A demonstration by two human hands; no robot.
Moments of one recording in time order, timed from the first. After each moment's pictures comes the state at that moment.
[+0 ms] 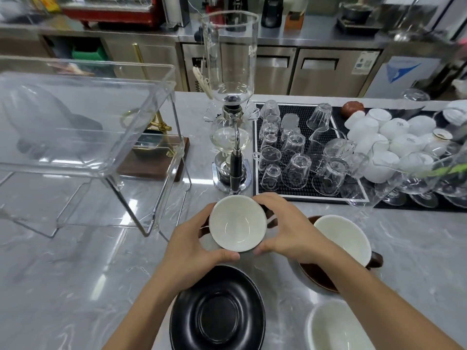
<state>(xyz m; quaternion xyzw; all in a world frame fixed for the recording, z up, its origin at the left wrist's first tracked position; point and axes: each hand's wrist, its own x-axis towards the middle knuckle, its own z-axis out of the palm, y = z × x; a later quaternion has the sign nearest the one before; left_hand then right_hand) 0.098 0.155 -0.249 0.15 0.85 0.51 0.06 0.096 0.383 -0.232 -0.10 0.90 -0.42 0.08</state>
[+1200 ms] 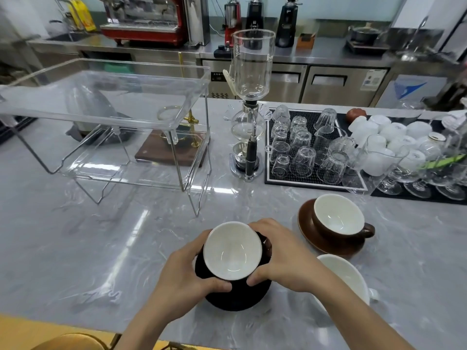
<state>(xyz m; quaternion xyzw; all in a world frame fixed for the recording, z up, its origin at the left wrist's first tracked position) 0.224 0.102 -0.245 0.10 0.85 0.51 0.09 0.210 0.326 -0.216 -0.11 0.91 -0.37 0.11</state>
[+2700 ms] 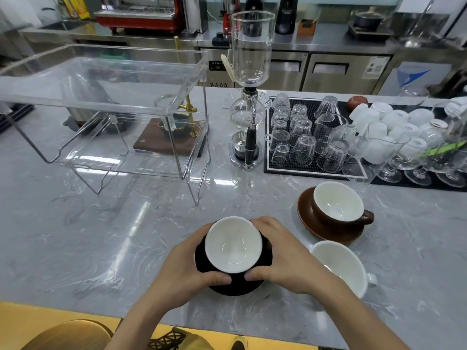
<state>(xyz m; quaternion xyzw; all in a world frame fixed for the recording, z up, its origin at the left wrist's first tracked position) 0.224 0.092 -0.266 0.13 0.86 0.49 0.10 0.229 0.331 -0.239 -0.13 0.90 -0.40 0.11</state>
